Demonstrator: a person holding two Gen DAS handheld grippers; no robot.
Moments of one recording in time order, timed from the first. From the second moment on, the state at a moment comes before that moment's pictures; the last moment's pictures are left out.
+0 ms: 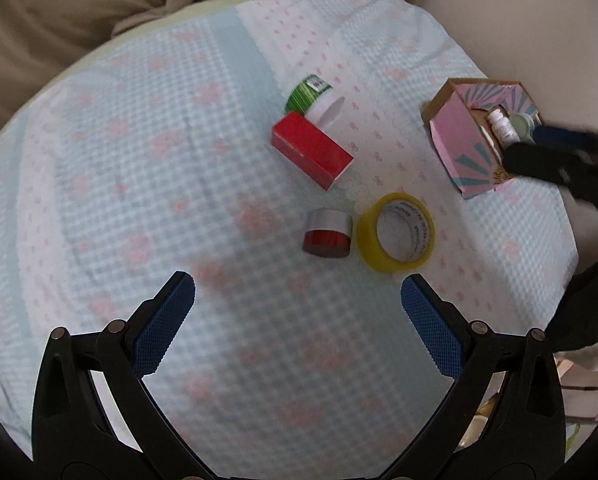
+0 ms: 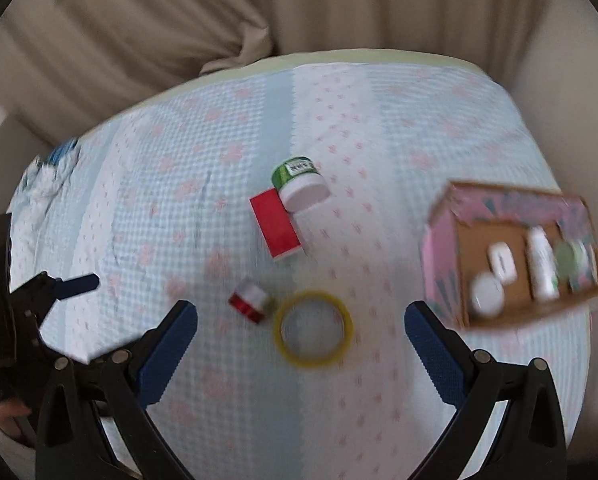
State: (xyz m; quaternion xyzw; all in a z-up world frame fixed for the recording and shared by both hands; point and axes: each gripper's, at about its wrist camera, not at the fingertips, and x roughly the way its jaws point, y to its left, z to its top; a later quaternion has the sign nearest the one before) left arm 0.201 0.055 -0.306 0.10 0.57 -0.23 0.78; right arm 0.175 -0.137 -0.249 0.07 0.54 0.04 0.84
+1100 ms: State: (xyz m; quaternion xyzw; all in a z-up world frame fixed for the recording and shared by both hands) left arm 0.254 -0.017 -0.471 0.08 0.64 -0.27 0.72; right arm 0.352 -0.073 -0.450 -0.02 0.68 0.16 0.72
